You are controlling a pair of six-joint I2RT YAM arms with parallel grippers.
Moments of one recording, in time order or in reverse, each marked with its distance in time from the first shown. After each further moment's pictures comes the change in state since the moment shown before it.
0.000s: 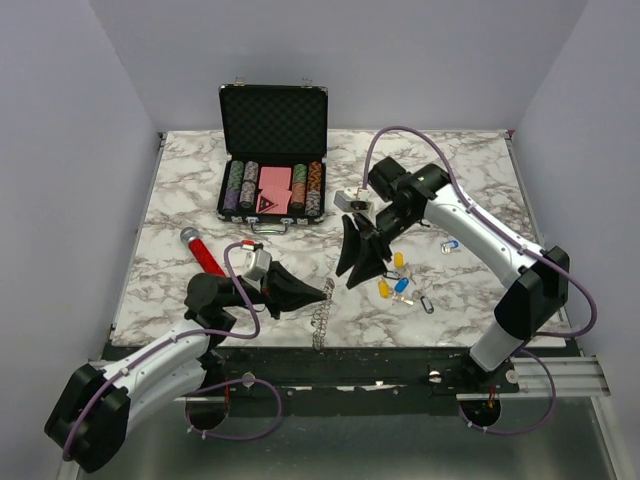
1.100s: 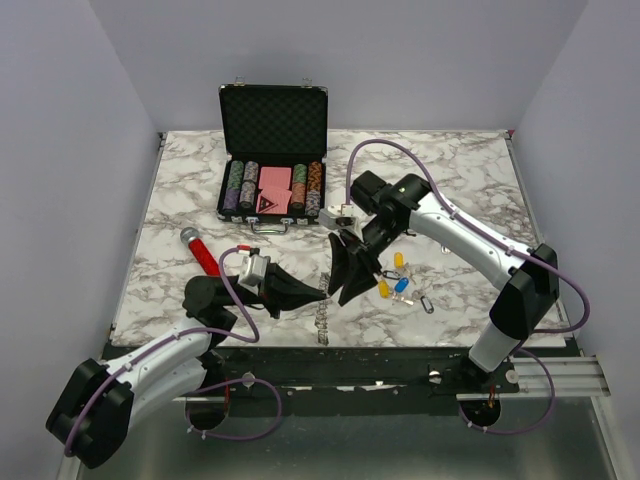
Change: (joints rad) left arm 0.000 0.040 0.001 0.130 0.050 0.045; right arm 0.110 0.028 -0.013 0.000 -0.024 0.003
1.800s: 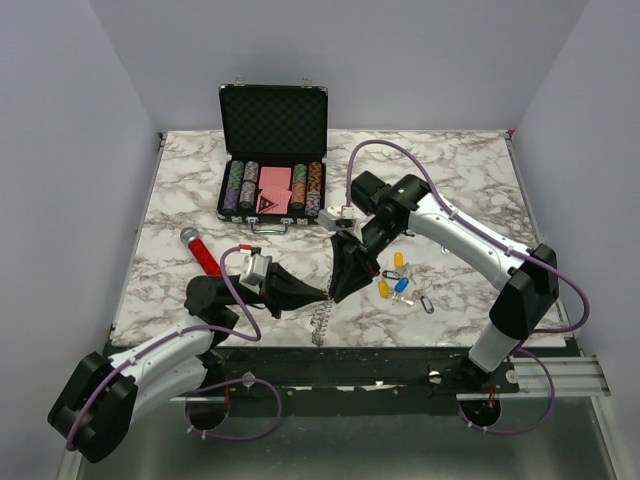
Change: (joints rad) left arm -0.003 0.046 0.000 0.066 0.000 -0.023; right arm 0.010 0.002 0.000 0.014 -0.004 -0.023
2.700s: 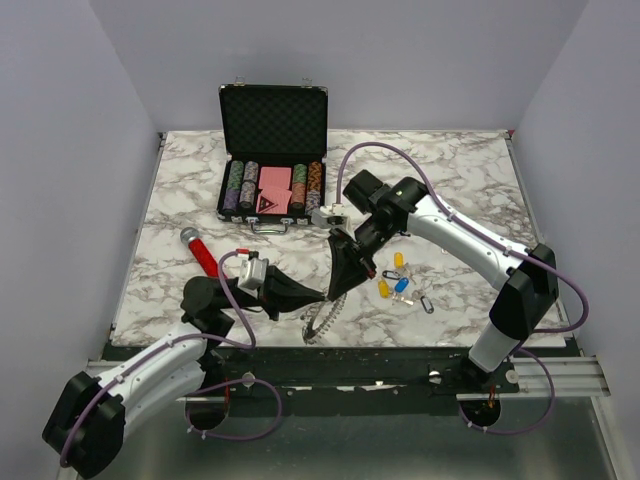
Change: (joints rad) left arm 0.000 -0.106 -0.001 -0.172 -0.018 0.078; right arm 0.006 0.000 -0.021 0.105 0.026 0.190
